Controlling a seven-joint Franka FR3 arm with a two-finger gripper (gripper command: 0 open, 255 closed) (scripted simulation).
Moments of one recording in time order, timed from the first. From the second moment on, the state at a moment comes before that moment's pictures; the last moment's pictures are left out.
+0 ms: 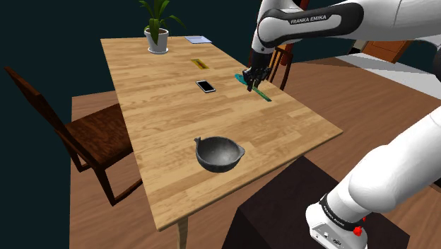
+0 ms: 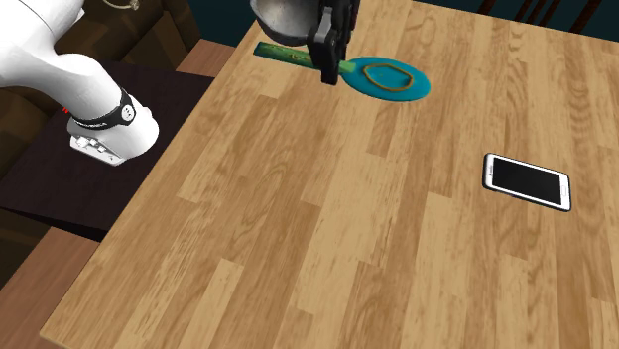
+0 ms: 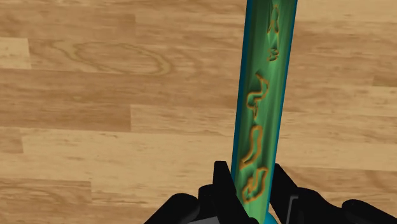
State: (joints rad) arm 0.00 -0.12 -0.02 -2.02 -0.03 1.92 0.14
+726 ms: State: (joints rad) arm 0.11 -0.27 0.14 -2.17 0.00 1.91 0.38
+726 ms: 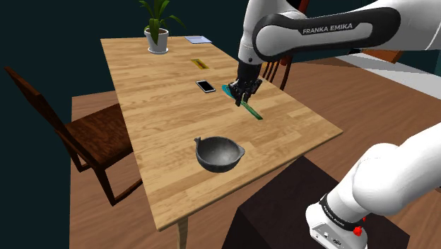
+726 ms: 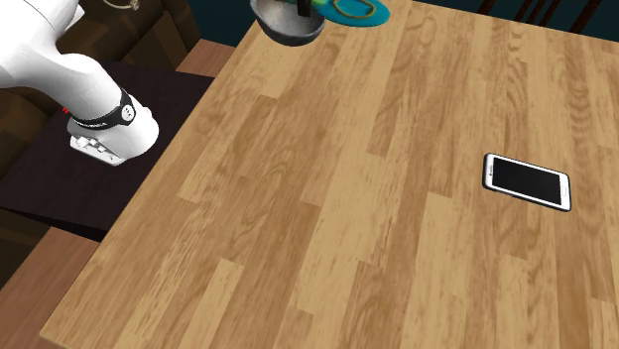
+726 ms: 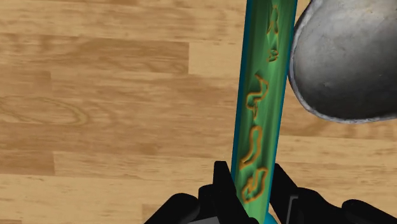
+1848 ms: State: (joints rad) arm 0.25 -0.29 0.36 -2.21 0.07 1.94 0.71
